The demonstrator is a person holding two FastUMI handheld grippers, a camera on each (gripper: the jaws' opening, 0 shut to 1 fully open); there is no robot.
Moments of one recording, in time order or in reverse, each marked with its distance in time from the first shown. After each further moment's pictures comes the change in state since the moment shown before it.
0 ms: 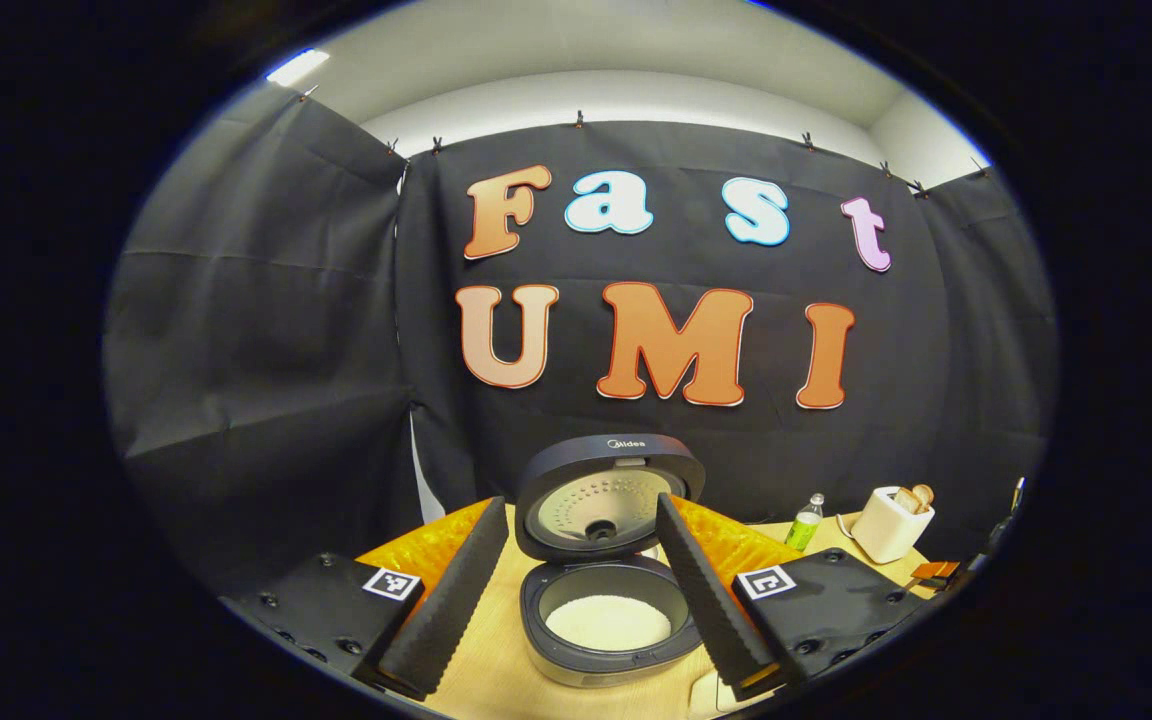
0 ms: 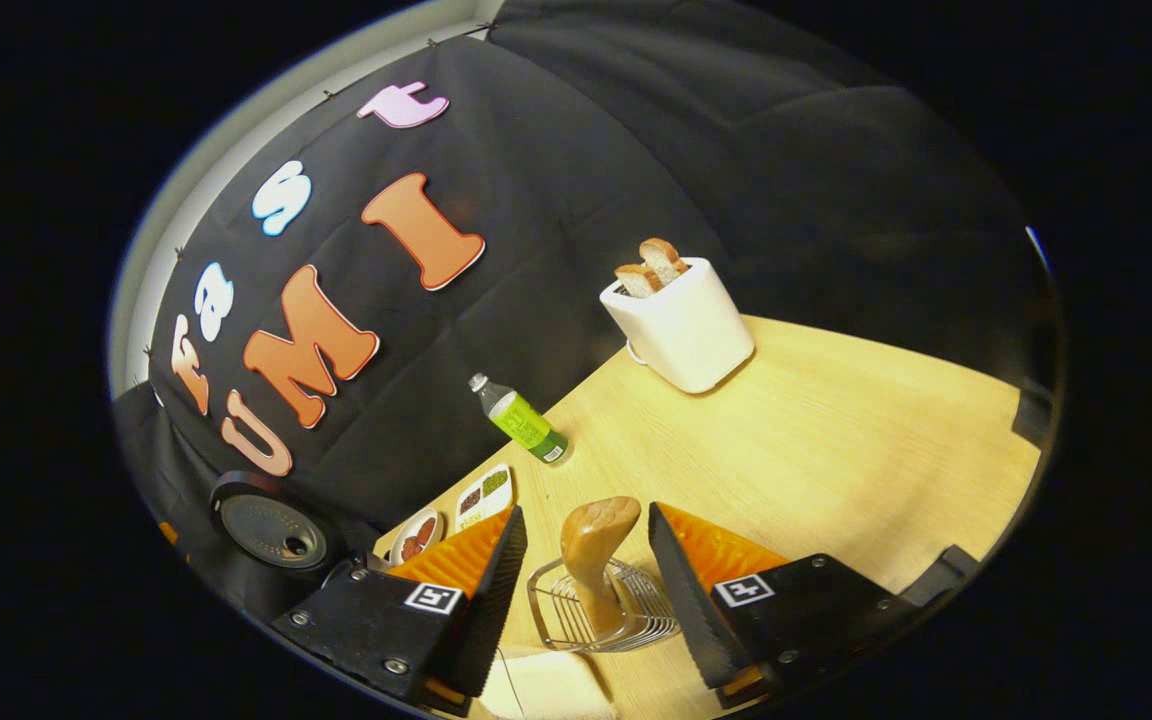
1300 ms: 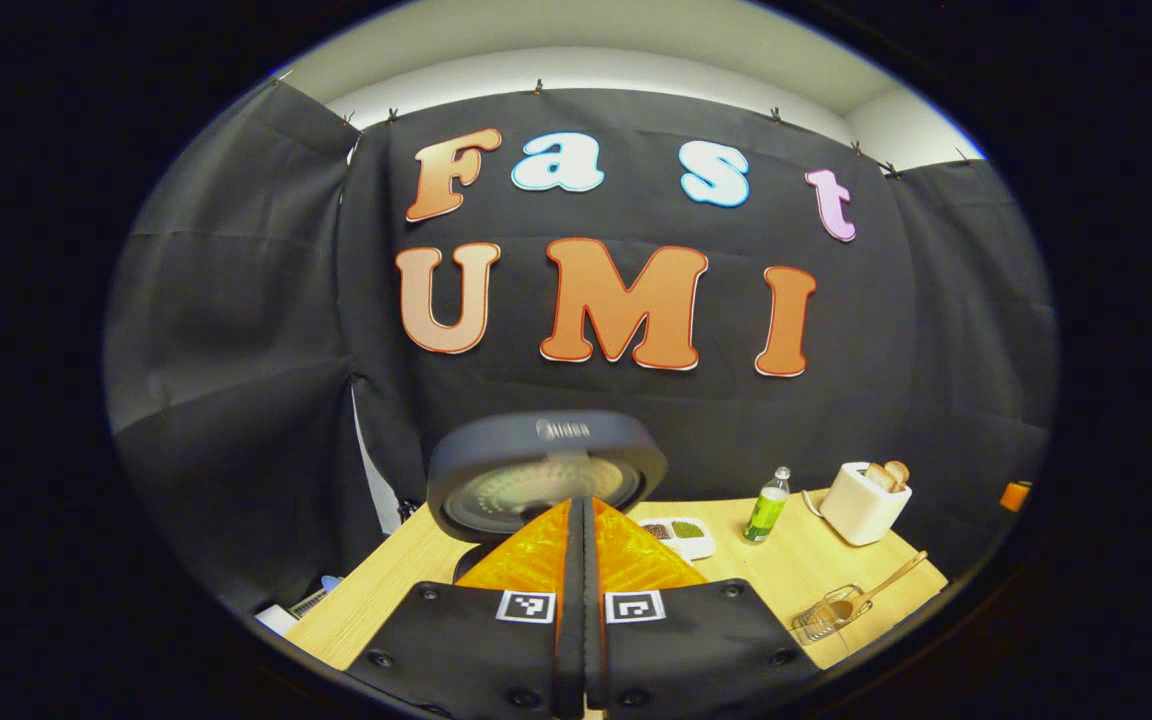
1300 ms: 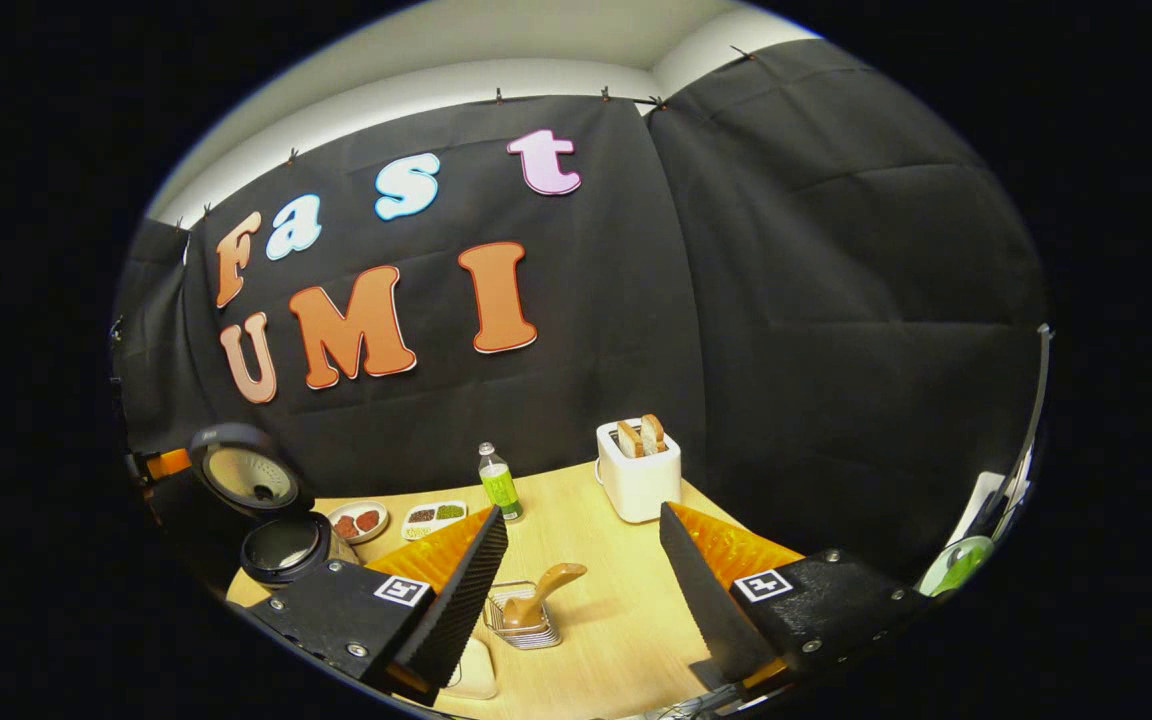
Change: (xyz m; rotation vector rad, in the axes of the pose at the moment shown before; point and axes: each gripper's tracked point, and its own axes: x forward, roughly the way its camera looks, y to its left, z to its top) left arm 0.035 -0.058 -0.042 -0.019 0.061 -0.149; right arm -0.159 0.041 0.112 -0.483 -0.263 -0.086
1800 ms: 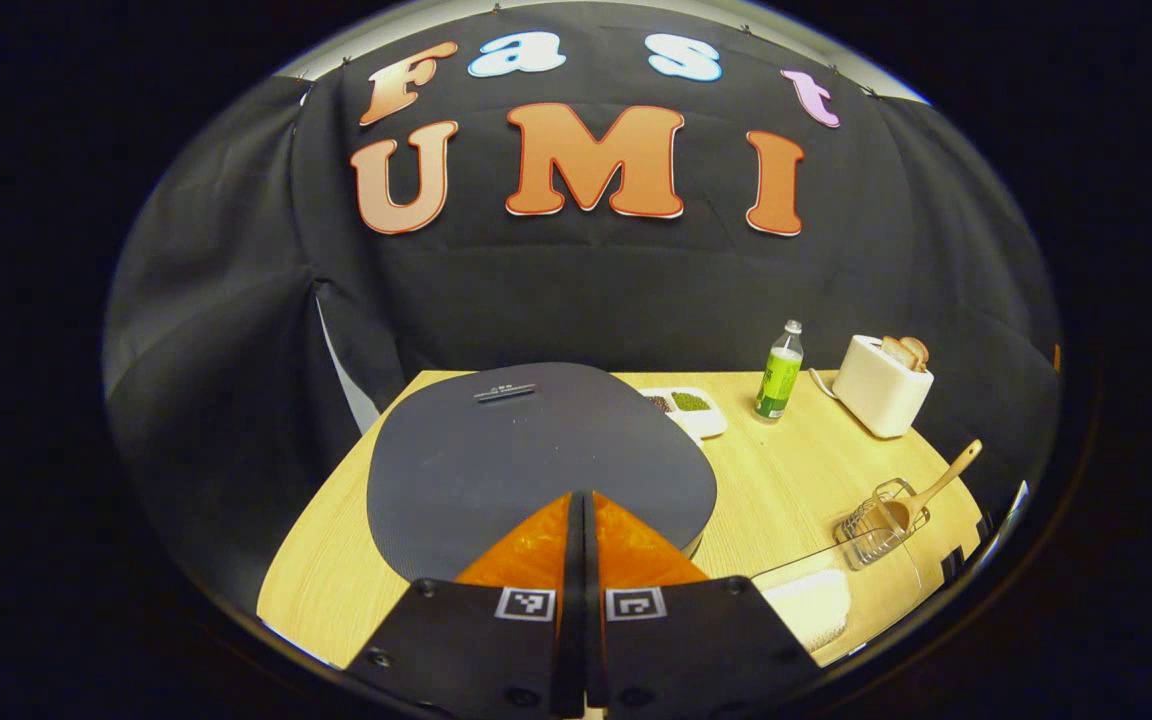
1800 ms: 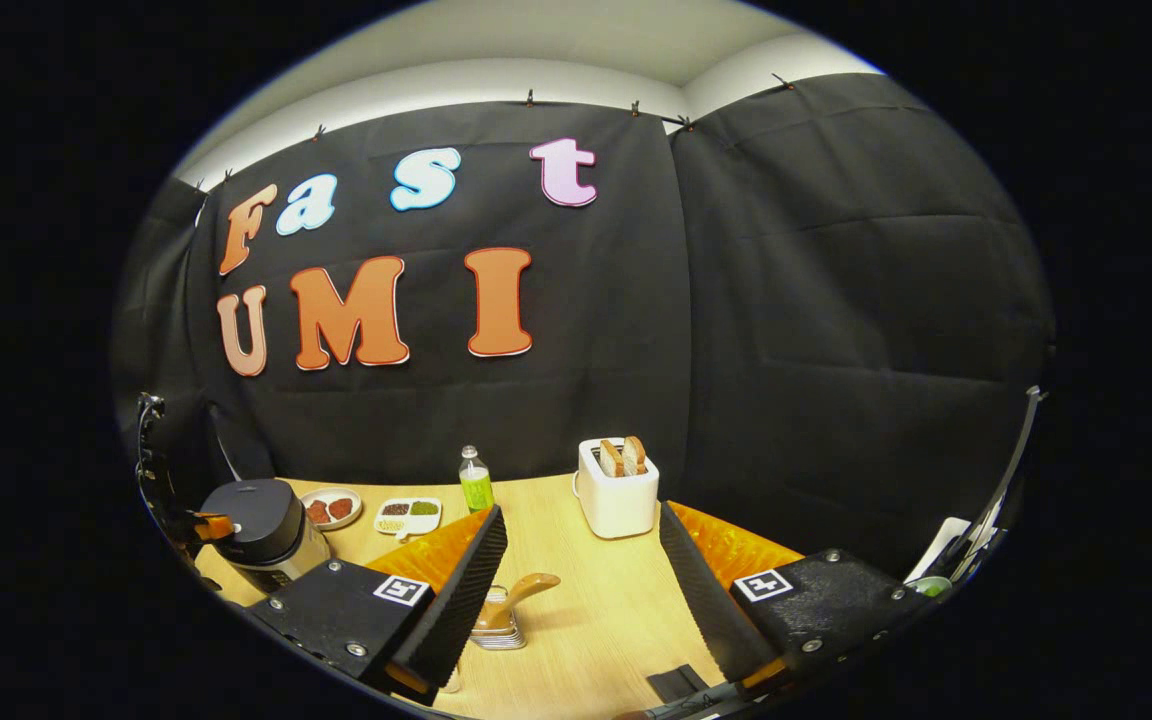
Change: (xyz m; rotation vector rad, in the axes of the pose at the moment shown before) left arm 0.035 -0.015 -0.157 0.073 0.309 -0.030; right arm -0.015 -0.001 0.029 -0.137 -0.055 -0.040
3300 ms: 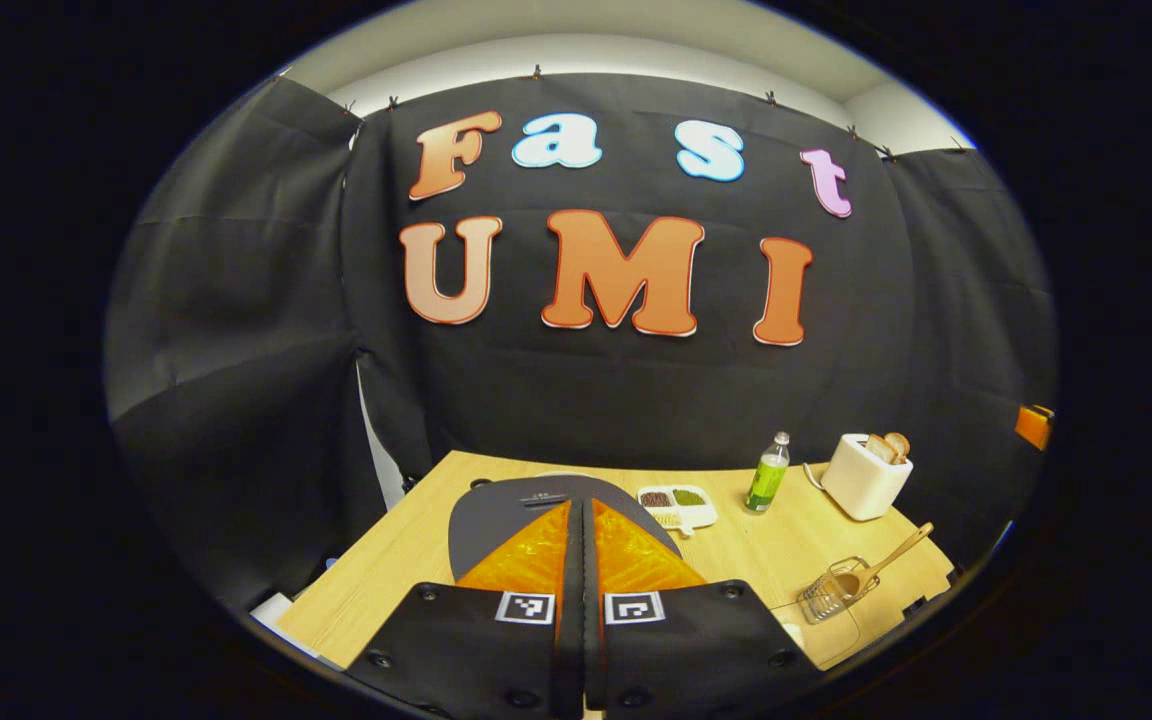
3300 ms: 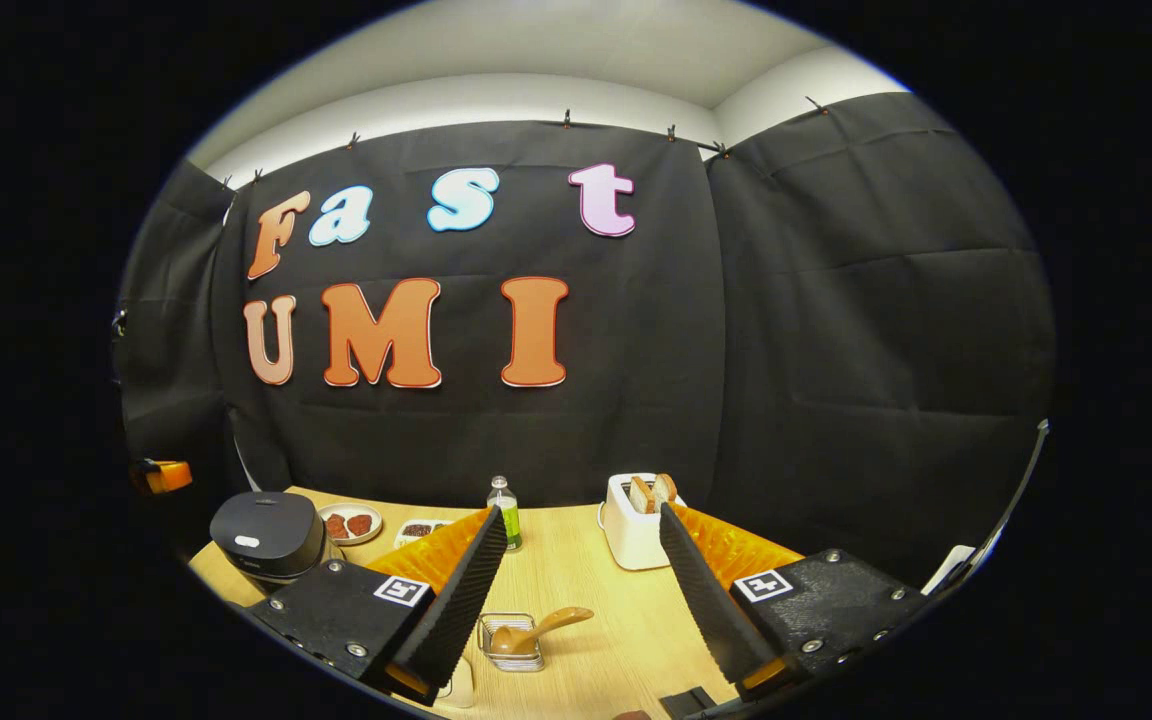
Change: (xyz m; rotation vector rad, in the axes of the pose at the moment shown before) left arm -0.064 0.015 0.071 -0.066 -0.198 0.034; right arm 0.011 0.032 0.032 -0.063 -0.072 0.060
